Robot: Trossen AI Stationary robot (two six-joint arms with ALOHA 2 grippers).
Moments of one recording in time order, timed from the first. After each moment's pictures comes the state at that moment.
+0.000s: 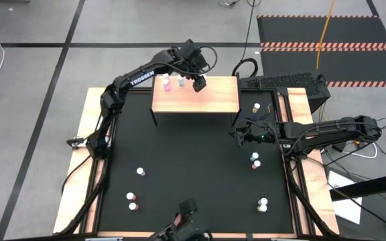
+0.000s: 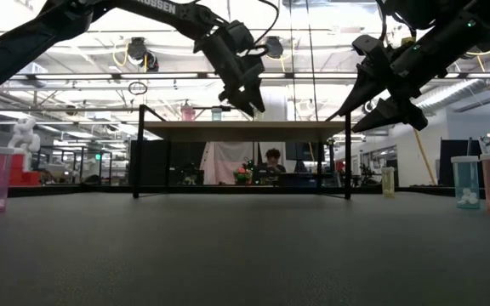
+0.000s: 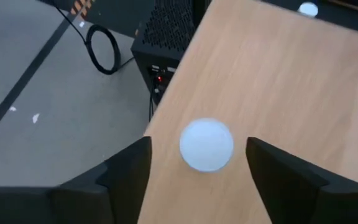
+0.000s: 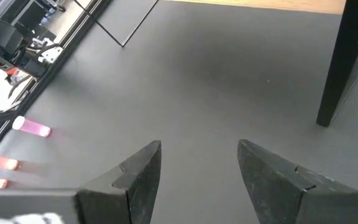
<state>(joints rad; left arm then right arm) 0.61 2.18 2.21 -0.87 0.13 0.18 -0.05 0.98 0.48 -0.17 0.31 0.90</state>
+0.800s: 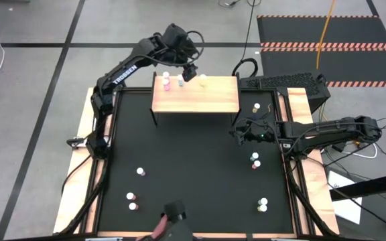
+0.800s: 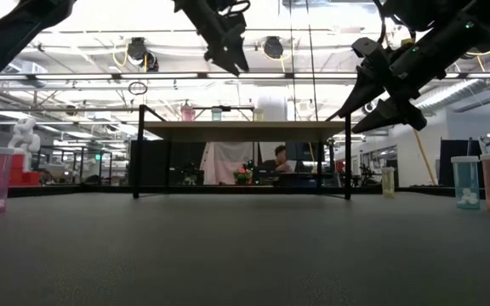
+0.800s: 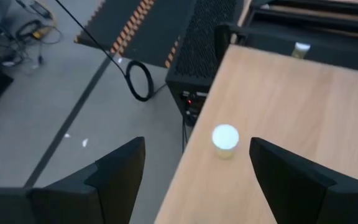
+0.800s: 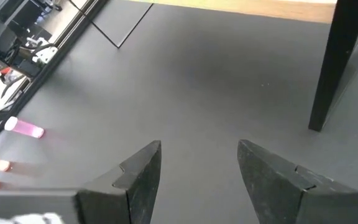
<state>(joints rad) 0.62 2.04 2.35 -1.02 0.04 0.28 -0.07 0.98 0.48 -0.17 0.30 0.88</state>
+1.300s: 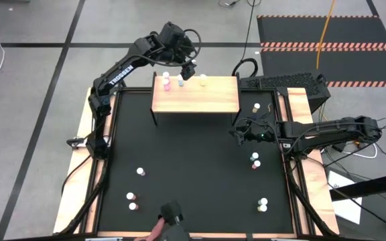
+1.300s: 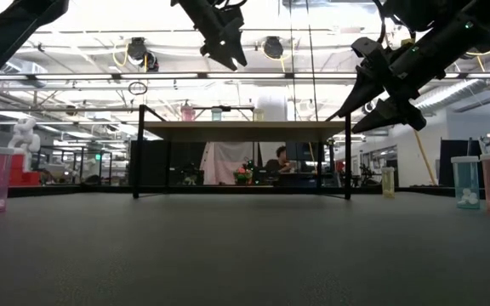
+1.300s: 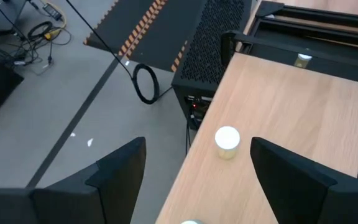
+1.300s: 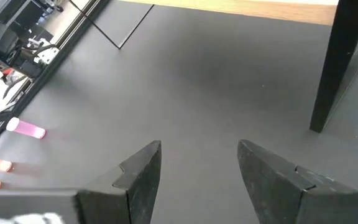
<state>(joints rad) 0.62 2.01 2.35 -1.03 0.02 0.25 -0.07 0.98 0.48 -0.17 0.30 0.88</state>
